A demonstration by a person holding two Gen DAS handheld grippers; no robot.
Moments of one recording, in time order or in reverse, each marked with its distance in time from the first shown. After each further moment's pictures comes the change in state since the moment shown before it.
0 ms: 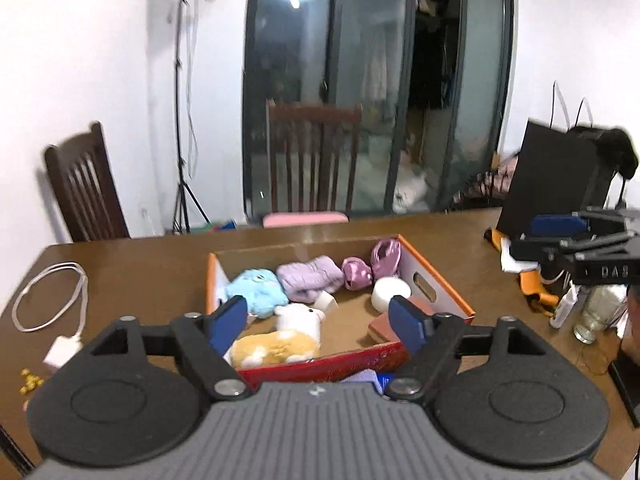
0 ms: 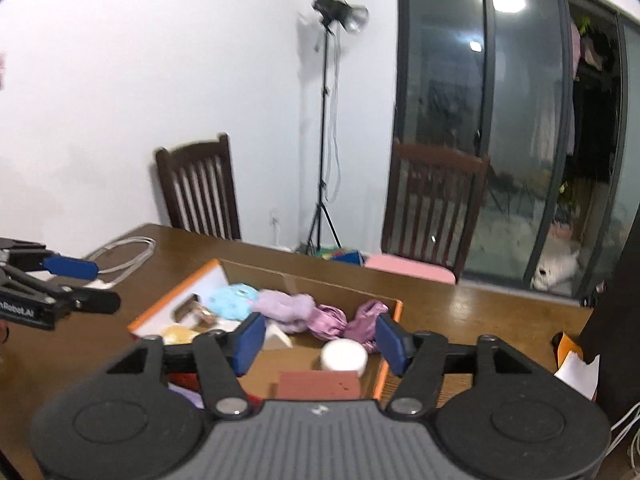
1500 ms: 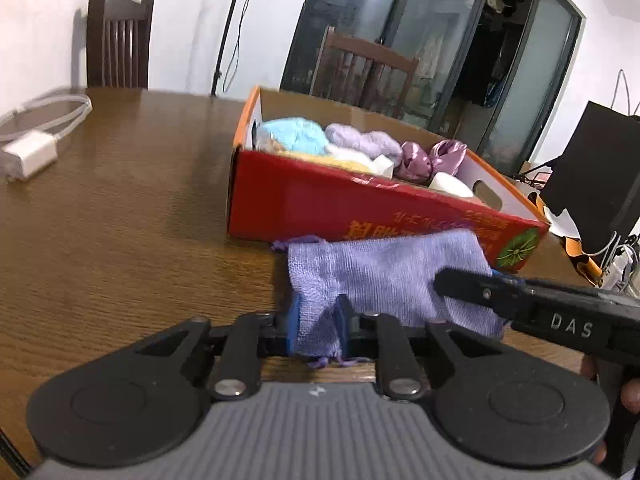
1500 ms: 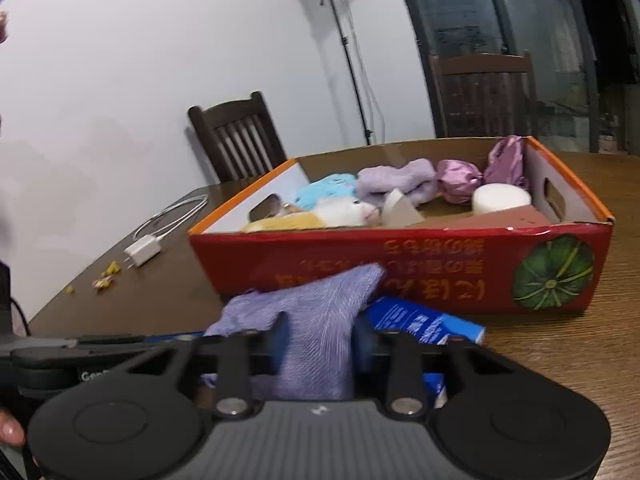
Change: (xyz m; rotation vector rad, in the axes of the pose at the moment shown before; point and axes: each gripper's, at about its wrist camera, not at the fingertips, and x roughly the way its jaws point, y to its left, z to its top) left arm 0.085 0.043 -0.154 -0.246 0.109 0.011; right arm 0.123 0.095 -0.147 0.237 0.131 0.174
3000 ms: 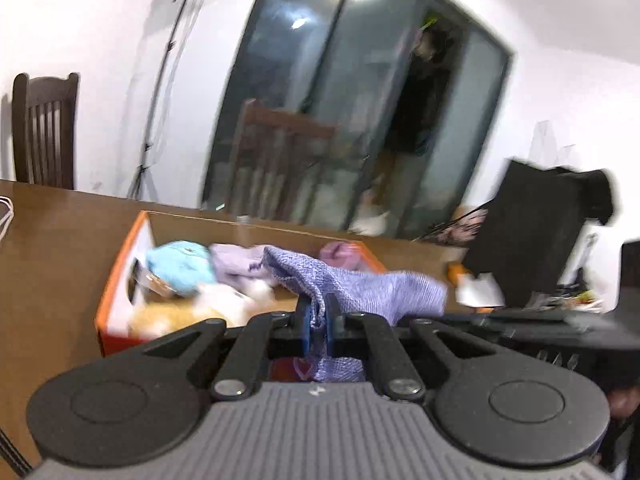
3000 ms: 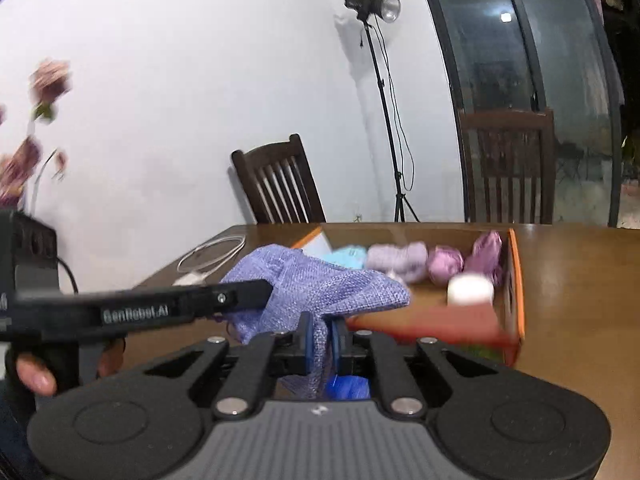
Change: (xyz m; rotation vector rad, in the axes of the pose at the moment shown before) left arm -0.002 -0.073 0.090 0.071 -0.144 -0.157; right arm -0.075 -0.039 0.090 -0.046 -0.037 0.106
